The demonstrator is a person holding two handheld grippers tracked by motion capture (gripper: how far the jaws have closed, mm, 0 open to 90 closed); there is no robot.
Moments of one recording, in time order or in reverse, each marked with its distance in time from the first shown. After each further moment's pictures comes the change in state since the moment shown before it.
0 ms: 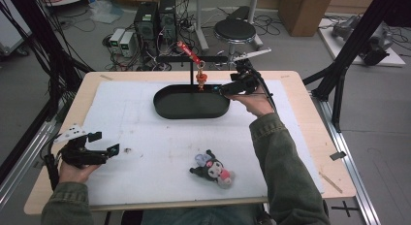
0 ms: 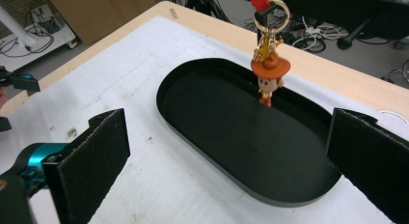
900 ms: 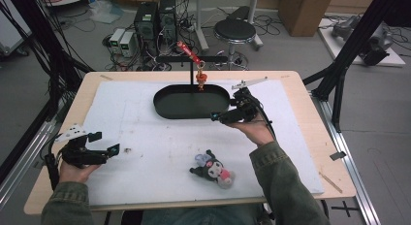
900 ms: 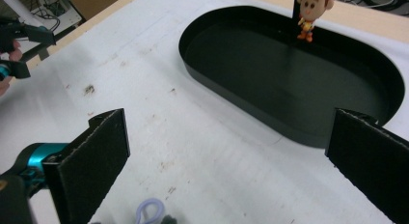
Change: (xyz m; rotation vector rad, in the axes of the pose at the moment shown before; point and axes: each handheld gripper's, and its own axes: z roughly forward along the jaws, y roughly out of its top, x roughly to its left) left arm 0.000 0.000 0.001 0.008 0.003 -0.001; right arm 0.032 -0.063 -0.001 0.056 0.023 0.021
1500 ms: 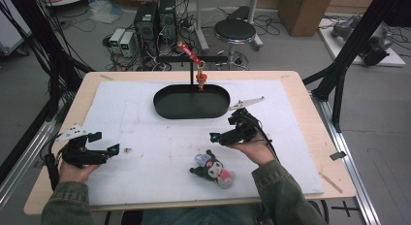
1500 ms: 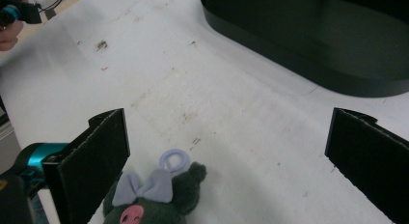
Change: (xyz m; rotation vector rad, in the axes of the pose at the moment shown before) left arm 0.001 0.000 0.000 0.010 0.003 -0.004; right arm 0.023 -0.043 0.002 0.069 0.019 -0.015
